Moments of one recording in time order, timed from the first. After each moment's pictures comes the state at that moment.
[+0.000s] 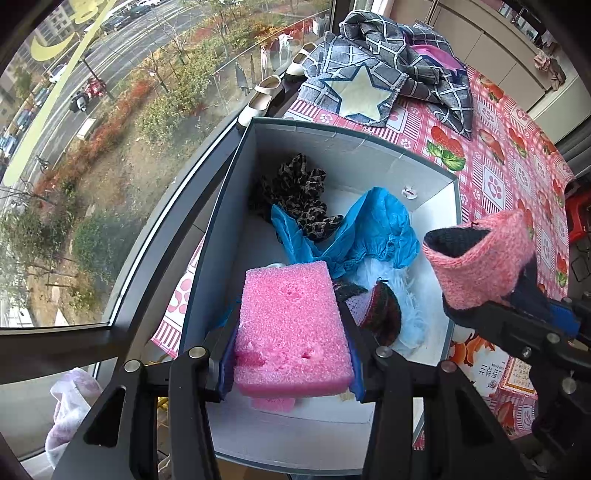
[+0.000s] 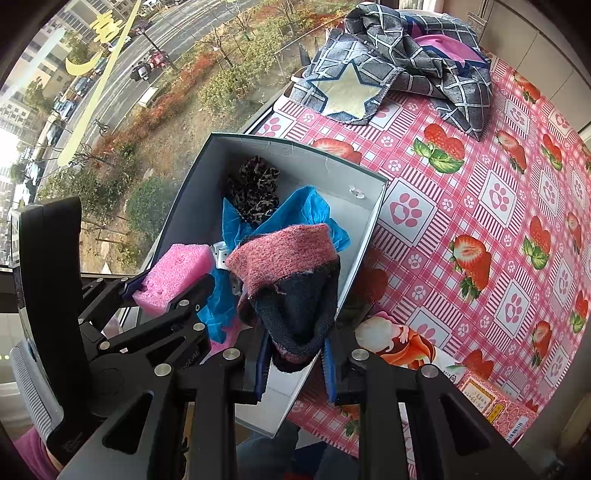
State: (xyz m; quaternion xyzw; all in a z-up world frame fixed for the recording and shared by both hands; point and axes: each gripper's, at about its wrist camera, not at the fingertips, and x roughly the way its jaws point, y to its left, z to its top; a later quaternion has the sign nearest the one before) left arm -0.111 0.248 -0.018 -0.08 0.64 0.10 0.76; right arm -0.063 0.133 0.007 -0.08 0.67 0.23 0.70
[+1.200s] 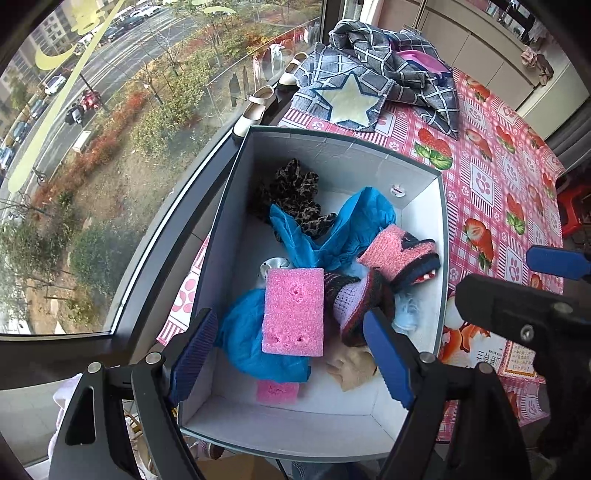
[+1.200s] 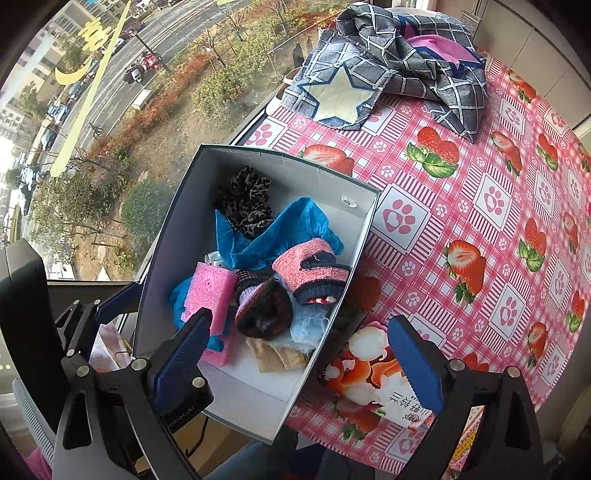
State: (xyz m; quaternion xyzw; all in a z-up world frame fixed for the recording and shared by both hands) left arm -0.128 0.243 -0.004 -0.07 0.63 0.09 0.77; right arm -0.053 0.129 0.011 -0.08 0.67 0.22 0.71
